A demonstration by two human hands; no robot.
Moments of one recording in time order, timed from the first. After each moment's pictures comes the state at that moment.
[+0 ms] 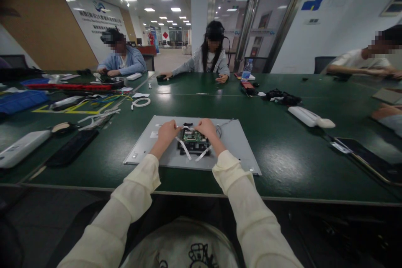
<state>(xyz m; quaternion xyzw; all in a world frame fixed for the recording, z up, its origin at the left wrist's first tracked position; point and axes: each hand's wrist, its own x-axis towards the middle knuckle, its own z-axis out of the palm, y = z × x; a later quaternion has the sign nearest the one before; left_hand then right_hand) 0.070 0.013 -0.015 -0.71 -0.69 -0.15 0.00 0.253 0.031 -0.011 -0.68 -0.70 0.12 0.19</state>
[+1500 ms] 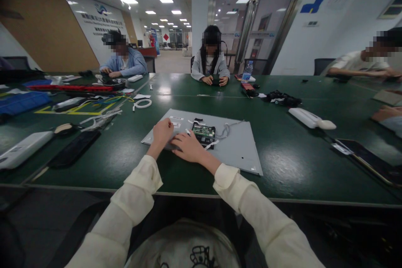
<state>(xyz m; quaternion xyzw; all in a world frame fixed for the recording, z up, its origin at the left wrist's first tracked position) 0.052 0.002 0.004 -0.68 -0.71 -0.19 0.05 0.200 -0.052 -0.004 -0.33 -0.93 0.02 0.17</state>
